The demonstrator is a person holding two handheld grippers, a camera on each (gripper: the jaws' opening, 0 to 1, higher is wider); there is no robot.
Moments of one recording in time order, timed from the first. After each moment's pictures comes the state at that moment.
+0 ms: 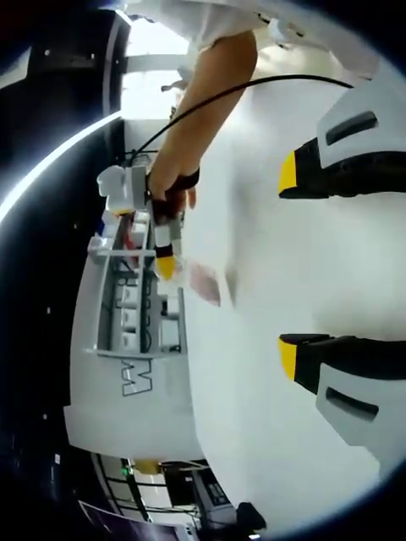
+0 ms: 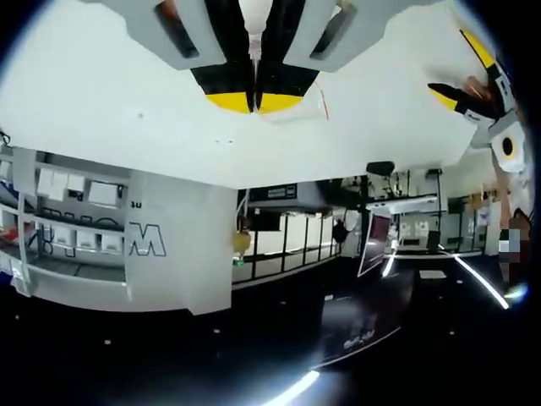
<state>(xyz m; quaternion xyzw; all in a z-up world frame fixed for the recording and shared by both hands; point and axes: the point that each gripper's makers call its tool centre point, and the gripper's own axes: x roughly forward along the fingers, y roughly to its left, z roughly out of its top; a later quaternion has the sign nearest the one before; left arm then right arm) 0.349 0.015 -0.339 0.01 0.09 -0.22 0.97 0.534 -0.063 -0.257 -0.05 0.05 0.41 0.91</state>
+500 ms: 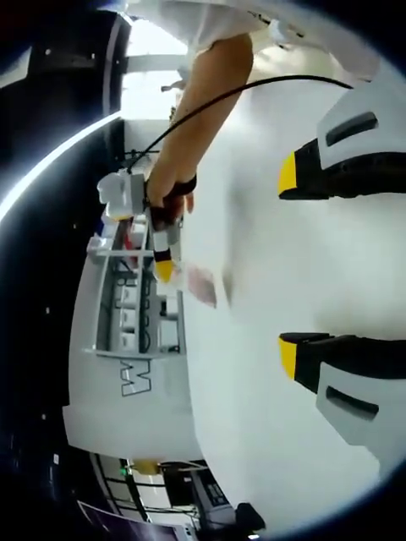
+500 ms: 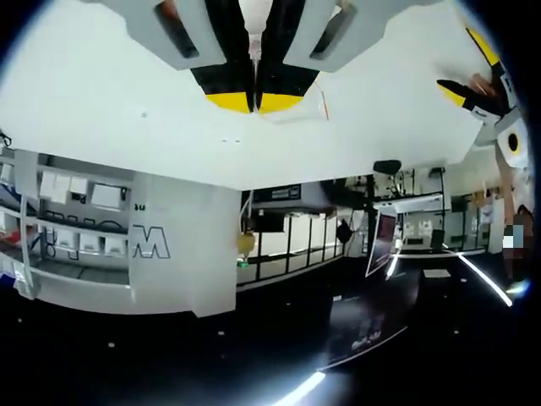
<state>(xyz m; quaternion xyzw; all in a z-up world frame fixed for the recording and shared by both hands) 0.348 0.015 -0.340 0.01 0.09 -0.23 0.97 0.555 -0.066 -0.255 -0.05 0.05 0.40 0.91</state>
